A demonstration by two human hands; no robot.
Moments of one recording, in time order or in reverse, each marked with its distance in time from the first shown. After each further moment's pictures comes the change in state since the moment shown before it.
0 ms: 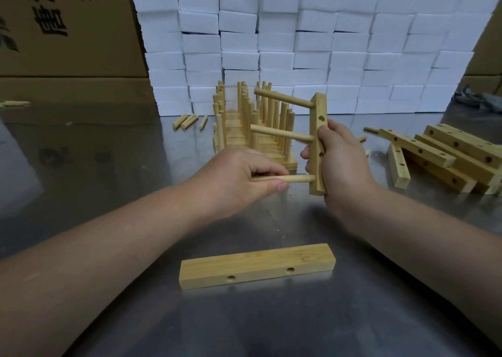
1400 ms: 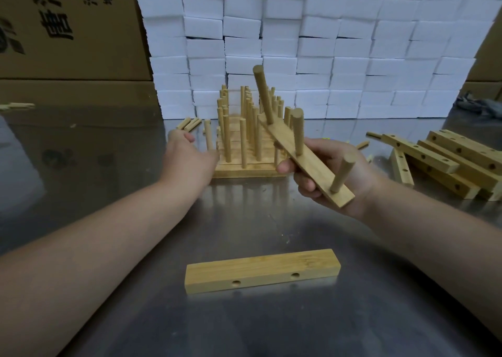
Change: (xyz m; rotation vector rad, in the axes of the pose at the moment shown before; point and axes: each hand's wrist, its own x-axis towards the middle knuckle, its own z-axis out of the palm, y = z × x) left_hand 0.013 -0.057 -0.018 -0.020 0.616 -0.685; right_hand 0.007 -0.008 -0.010 0.235 -0.633 0.359
